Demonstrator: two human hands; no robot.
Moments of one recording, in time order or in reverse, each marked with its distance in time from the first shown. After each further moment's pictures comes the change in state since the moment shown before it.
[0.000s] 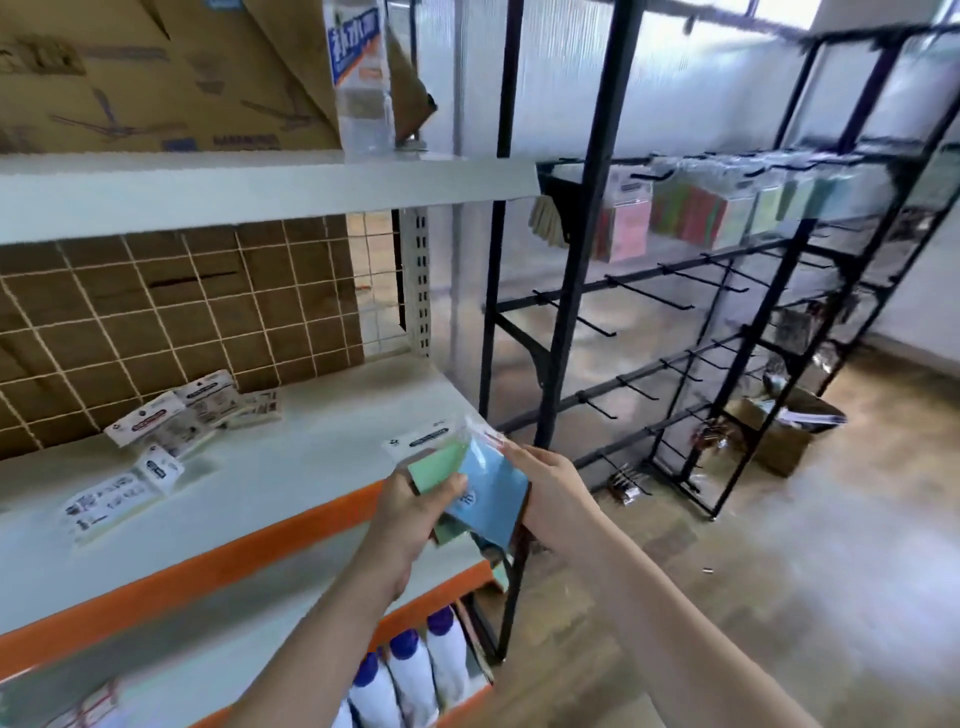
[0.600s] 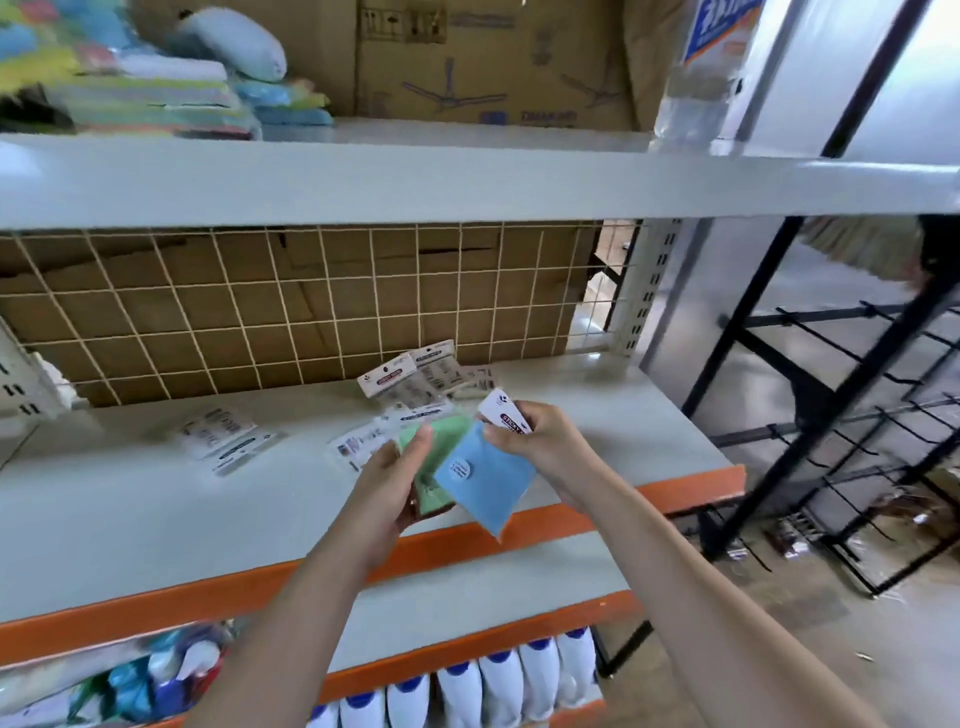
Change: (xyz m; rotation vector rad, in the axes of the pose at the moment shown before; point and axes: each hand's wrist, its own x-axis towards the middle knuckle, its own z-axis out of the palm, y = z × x) left_hand 0.009 0.045 -0.276 -0.169 0.190 -0.088; right_hand 0.044 0.061 0.261 -0.587 -0.468 -0.201
